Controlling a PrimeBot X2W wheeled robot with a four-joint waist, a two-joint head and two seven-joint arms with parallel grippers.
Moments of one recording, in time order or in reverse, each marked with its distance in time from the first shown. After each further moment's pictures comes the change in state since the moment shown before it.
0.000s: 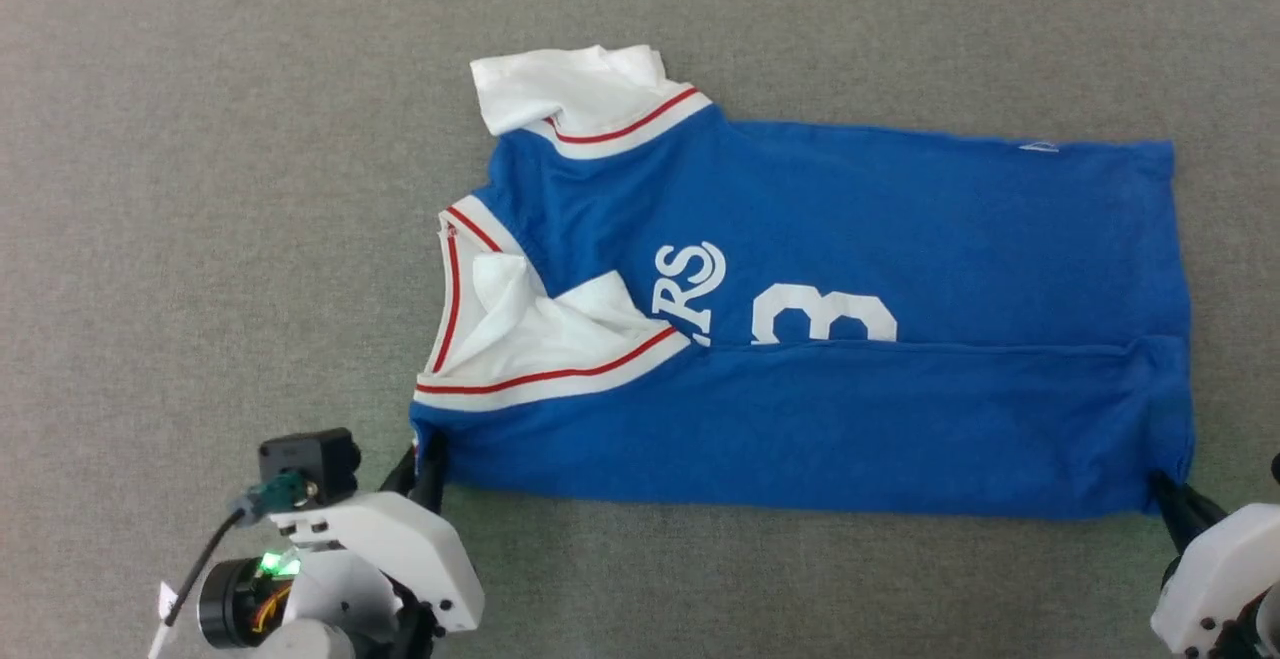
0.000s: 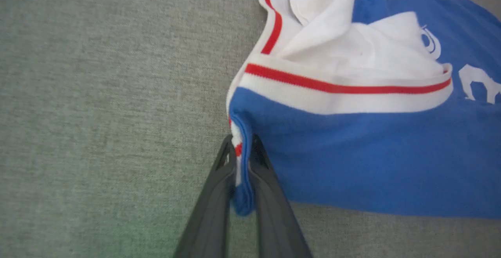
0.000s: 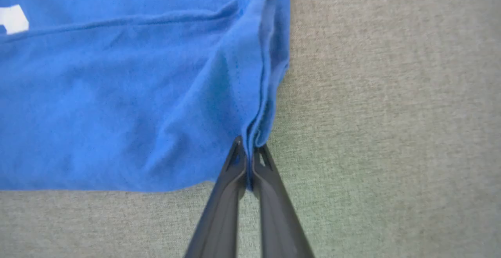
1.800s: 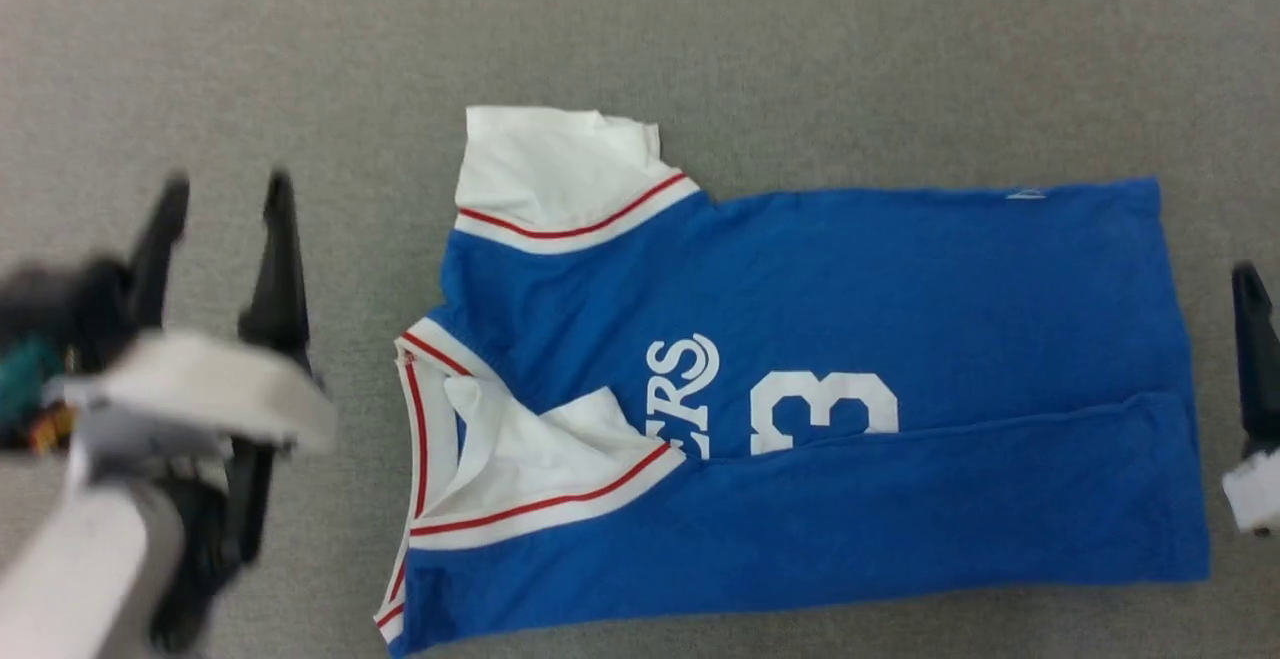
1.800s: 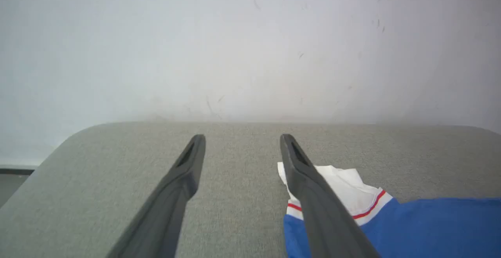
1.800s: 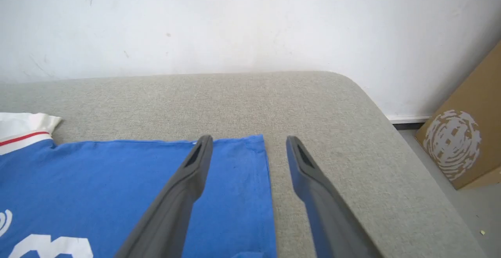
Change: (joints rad) left arm -0.144 0.183 0.171 -0.274 0.100 0.042 -0.073; right arm -0.112 -0.007 -0.047 -0.218 -0.051 0.000 -0.232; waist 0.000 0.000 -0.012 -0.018
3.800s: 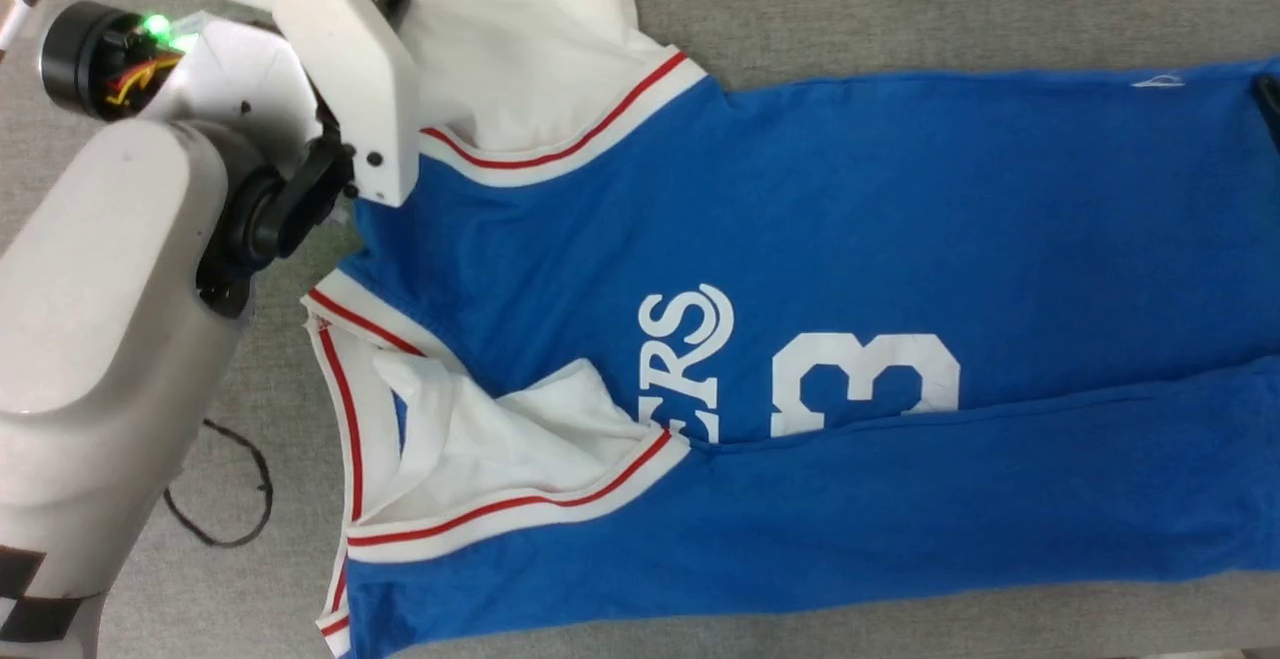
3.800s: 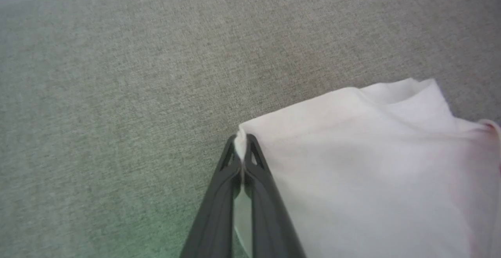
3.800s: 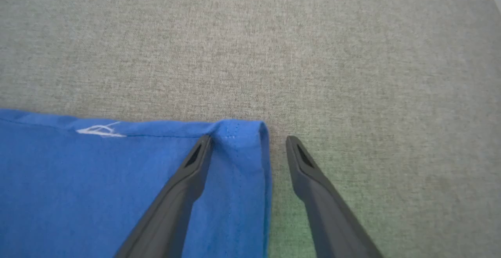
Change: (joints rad) left arm -0.701 -0.074 -0.262 0.443 -0.065 -0.288 0.567; right arm -0.475 -0.311 0.177 0.334 0.231 0.000 0.315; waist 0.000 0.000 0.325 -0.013
